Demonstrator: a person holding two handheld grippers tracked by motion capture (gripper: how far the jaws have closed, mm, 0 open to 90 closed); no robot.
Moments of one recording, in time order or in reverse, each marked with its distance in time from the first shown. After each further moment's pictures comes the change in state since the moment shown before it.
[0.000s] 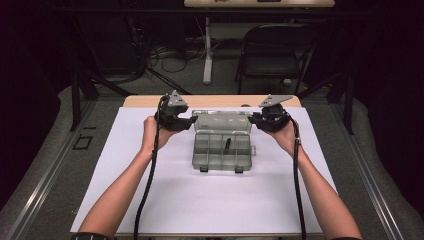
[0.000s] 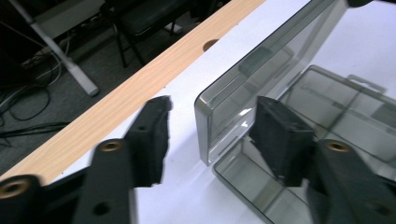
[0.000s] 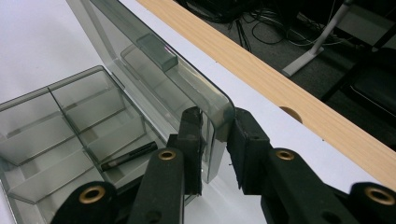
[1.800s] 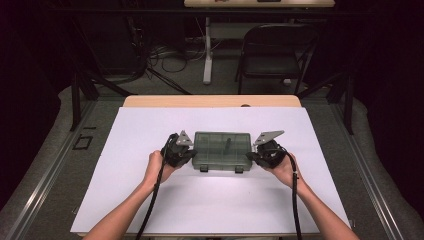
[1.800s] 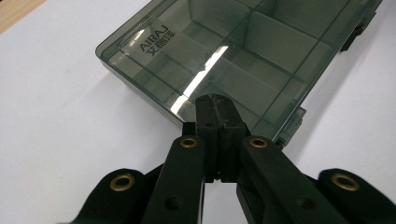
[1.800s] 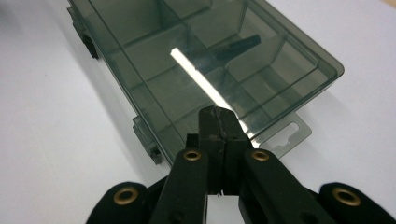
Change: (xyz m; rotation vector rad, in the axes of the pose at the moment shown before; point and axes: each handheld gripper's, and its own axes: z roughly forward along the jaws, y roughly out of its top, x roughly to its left) left arm -0.059 -0.086 0.027 0.170 -0.136 0.011; right arm 0.063 -0.074 -0.003 0.166 0.156 -0.005
